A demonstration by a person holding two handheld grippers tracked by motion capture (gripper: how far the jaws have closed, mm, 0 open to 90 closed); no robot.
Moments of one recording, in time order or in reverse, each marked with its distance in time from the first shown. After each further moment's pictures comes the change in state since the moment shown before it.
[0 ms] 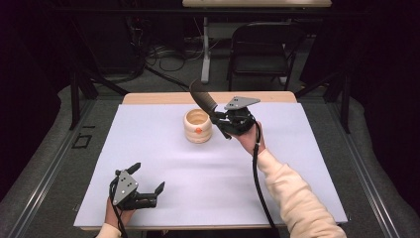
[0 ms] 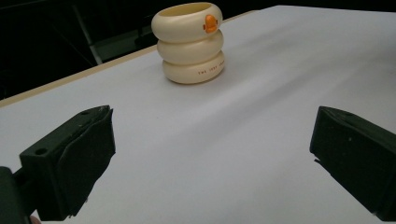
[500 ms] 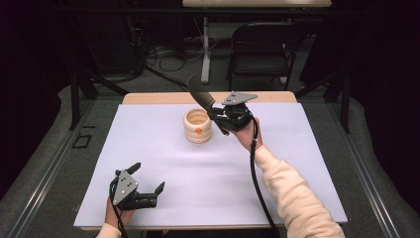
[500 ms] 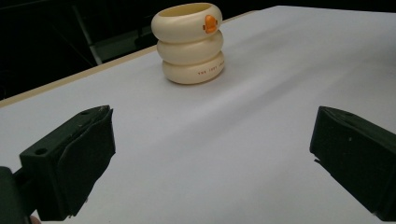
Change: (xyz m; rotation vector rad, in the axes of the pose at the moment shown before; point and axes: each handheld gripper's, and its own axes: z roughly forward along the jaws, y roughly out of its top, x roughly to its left) left arm 0.000 0.000 0.000 -0.002 0.000 0.000; right arm -0.002 0.011 0.006 -0.012 -0.003 -0.007
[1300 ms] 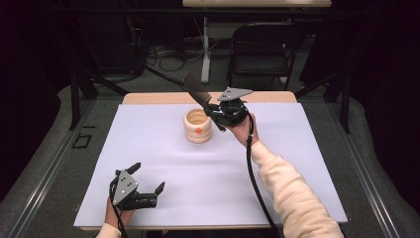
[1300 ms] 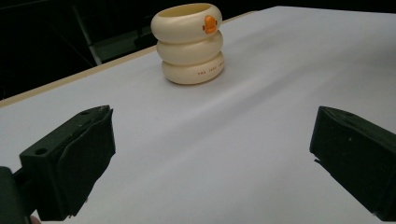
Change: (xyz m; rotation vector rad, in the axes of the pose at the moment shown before) left arm 0.000 0.000 0.000 -0.002 -0.002 -0.003; right arm -0.002 0.011 0.012 0.001 0.000 -0.010
